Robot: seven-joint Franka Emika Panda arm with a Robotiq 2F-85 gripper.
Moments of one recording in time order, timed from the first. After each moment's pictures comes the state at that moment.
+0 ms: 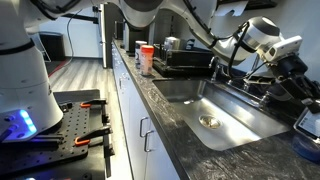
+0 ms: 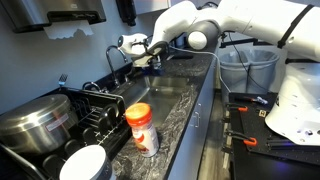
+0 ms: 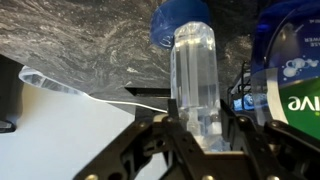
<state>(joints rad) -0.12 1.17 -0.33 -0.75 -0.72 1.85 1.69</state>
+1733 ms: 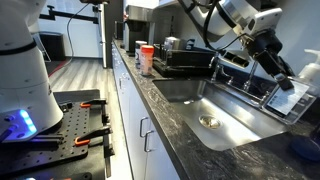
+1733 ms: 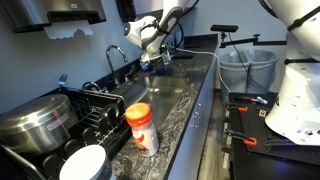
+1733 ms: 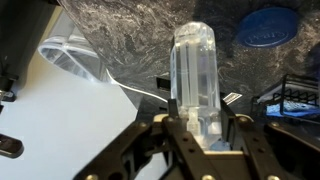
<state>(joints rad) 0.00 0.62 -0.31 -1.53 -0.87 1.96 1.68</state>
